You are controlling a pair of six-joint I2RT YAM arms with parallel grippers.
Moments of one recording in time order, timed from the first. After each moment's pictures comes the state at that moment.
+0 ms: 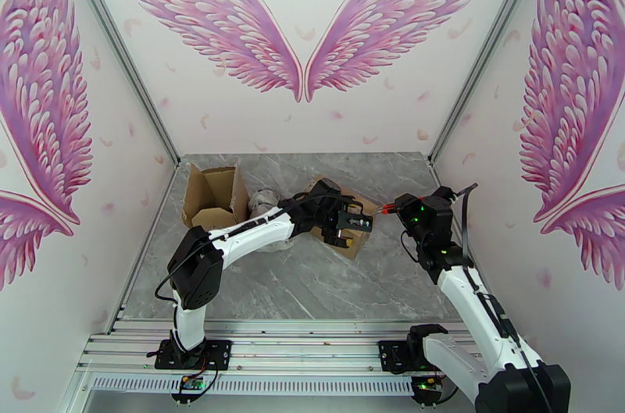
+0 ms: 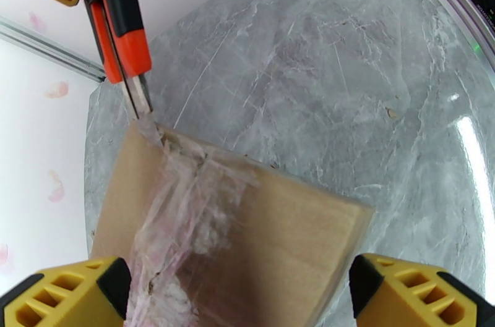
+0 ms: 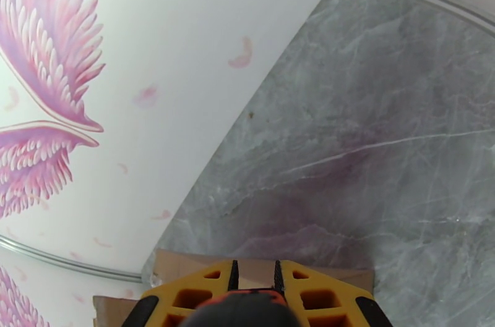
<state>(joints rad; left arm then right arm) -0.88 1.94 1.59 -0.35 0.27 0.95 0.06 0.99 0.72 -0.12 0.06 1.00</state>
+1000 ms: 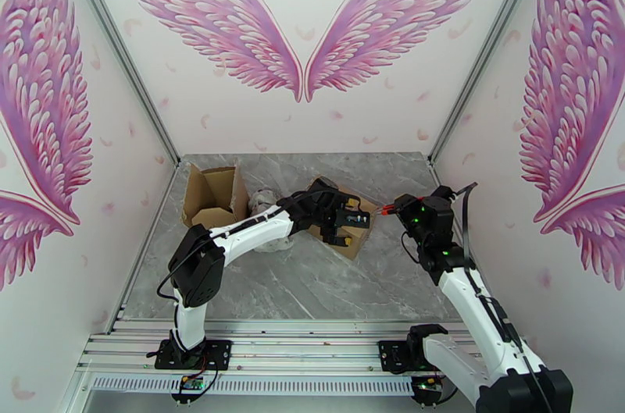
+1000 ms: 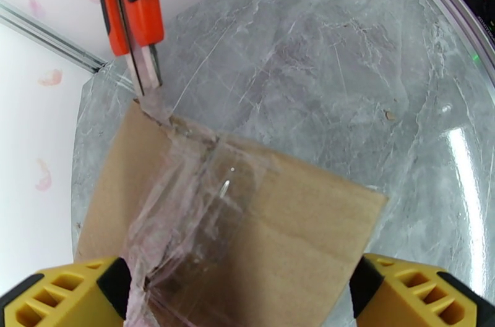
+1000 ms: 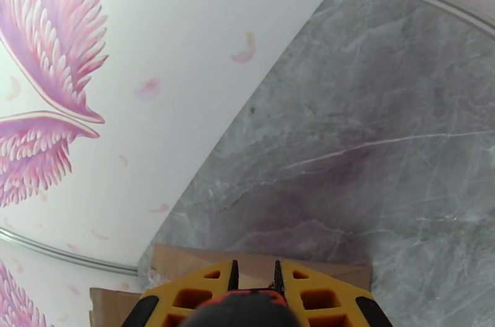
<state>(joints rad) -0.85 1.96 1.59 -0.35 0.31 0.90 0.06 0.95 0.73 -0.15 0.05 0.97</state>
